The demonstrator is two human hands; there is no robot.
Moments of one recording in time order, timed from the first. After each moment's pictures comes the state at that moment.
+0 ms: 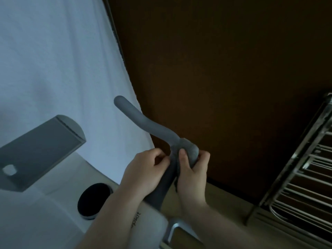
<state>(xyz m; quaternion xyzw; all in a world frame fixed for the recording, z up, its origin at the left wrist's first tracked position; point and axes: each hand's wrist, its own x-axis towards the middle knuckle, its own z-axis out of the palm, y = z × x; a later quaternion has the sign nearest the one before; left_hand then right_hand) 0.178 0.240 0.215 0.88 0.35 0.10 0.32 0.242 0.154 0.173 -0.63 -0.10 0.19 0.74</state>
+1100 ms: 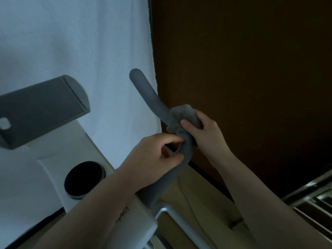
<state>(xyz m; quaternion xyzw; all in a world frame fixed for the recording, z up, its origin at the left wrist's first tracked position) 0.185 0.242 0.210 0.86 0.29 0.19 0.37 0.358 0.206 0.190 -0.71 -0.44 0.26 0.49</state>
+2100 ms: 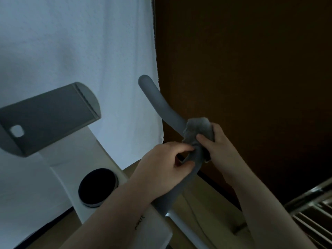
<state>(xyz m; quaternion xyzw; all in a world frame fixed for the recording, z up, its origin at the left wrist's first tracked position) 0.181 0.242 0.207 0.88 0.27 0.18 0.34 0.348 0.186 0.197 -0.71 -0.38 0.32 0.50</state>
